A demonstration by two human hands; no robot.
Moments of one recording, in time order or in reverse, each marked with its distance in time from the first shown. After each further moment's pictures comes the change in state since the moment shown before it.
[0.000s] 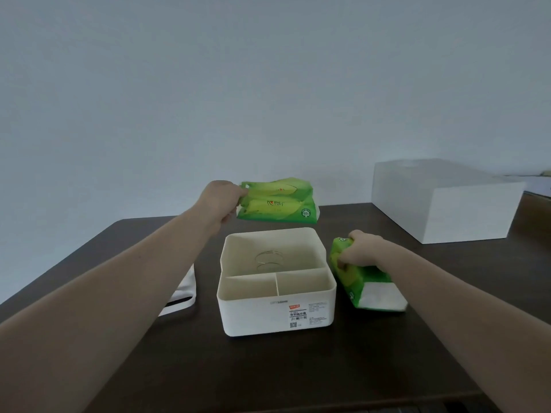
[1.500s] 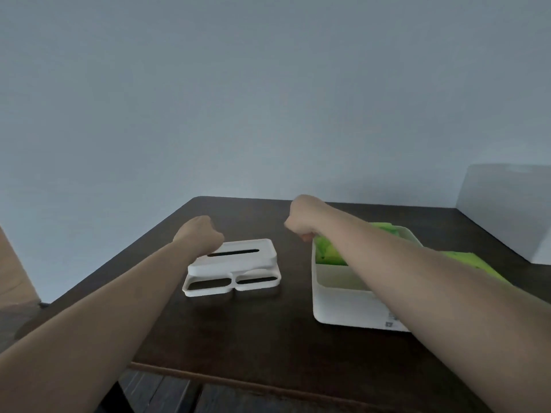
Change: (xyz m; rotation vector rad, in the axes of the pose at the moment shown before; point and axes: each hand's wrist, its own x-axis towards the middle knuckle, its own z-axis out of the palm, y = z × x) left_hand -0.023 -0.134 -0.166 0.810 0.178 -0.155; right_hand -0.092 -0.243 0.040 -0.155 -0.033 -0.509
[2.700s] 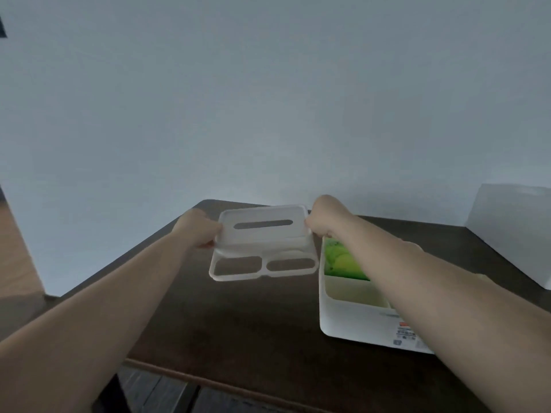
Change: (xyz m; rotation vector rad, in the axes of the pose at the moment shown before) left_hand 0.005 -0.011 -0.020 -0.404 0.100 -0.117; right_hand 0.015 0.017 -0.007 0.158 0.189 0.020
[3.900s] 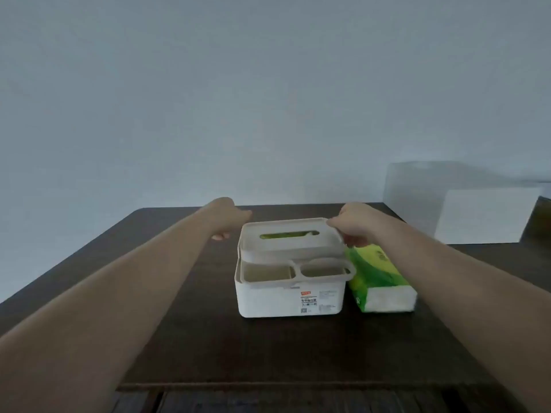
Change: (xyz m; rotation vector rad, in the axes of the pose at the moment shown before) left_hand -0.076 0.147 0.096 0.295 -0.384 0.202; right_hand -0.067 0.175 -0.074 0.237 -0.027 0.286
